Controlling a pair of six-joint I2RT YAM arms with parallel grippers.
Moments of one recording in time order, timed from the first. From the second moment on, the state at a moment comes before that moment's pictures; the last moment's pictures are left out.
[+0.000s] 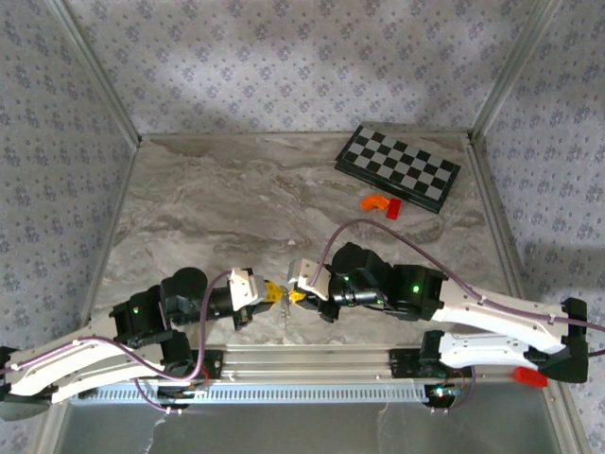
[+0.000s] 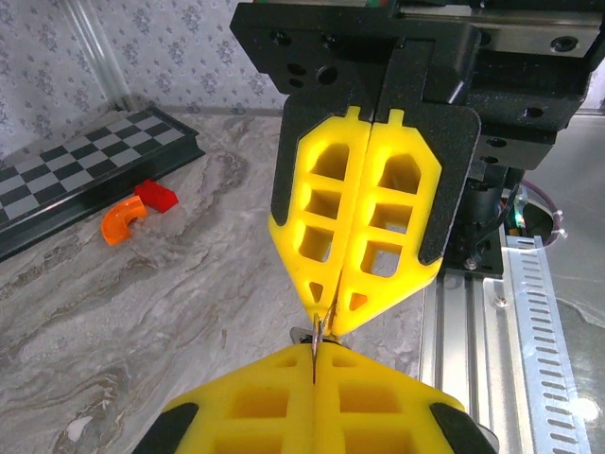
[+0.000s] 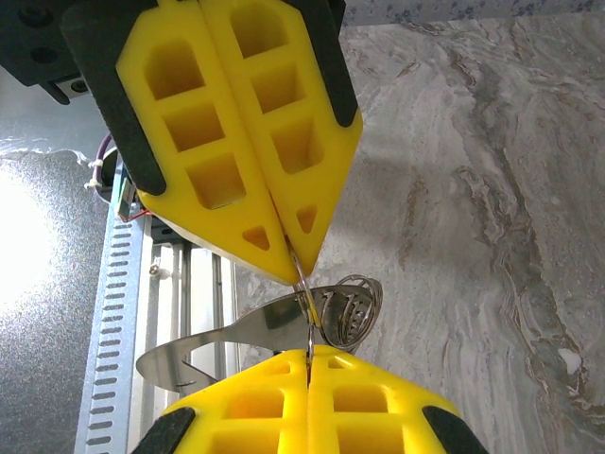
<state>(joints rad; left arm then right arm) -1.20 0.55 0.64 -0.37 0.09 0.11 1.24 1.02 0.97 -0.49 -0.14 -0.15</state>
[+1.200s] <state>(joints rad) -1.20 0.58 0.66 -0.38 0.09 0.11 1.24 1.02 0.97 -0.47 -0.14 -0.15</state>
